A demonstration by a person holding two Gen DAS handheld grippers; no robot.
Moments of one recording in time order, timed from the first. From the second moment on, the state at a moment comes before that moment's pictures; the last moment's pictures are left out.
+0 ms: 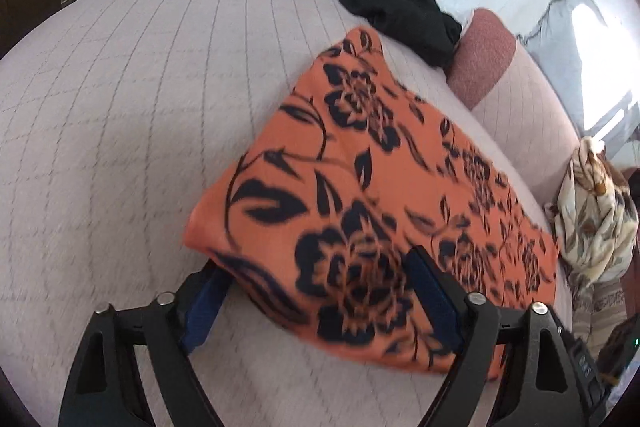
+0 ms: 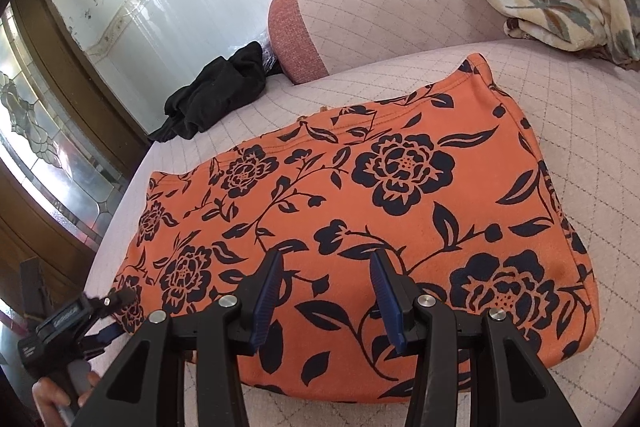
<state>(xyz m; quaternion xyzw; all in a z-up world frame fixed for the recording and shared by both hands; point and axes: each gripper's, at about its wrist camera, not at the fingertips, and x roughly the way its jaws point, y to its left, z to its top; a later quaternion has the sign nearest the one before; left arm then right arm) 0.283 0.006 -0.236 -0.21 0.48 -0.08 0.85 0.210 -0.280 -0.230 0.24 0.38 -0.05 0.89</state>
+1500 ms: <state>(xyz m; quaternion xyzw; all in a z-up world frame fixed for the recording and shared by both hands) 0.296 -0.030 -0.232 -0.10 0.44 -0.05 0.89 0.219 -0.290 -0.245 0.24 0.42 -0.06 0.88</state>
